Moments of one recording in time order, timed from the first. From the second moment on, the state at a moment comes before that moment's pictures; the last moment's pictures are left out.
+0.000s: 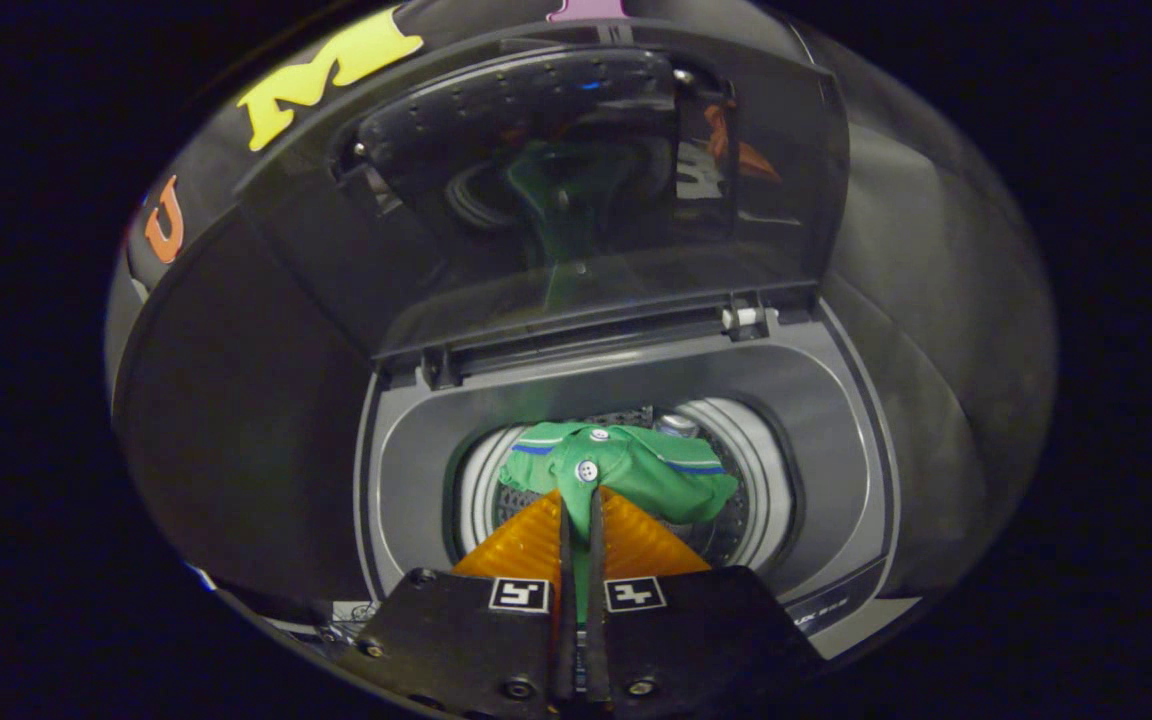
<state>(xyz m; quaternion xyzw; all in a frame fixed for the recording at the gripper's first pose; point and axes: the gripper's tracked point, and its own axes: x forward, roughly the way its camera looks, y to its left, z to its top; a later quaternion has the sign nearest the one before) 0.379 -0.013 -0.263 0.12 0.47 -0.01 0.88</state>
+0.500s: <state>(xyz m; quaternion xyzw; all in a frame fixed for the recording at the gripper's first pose) 0.372 -0.012 -0.245 0.09 0.47 0.00 0.88</state>
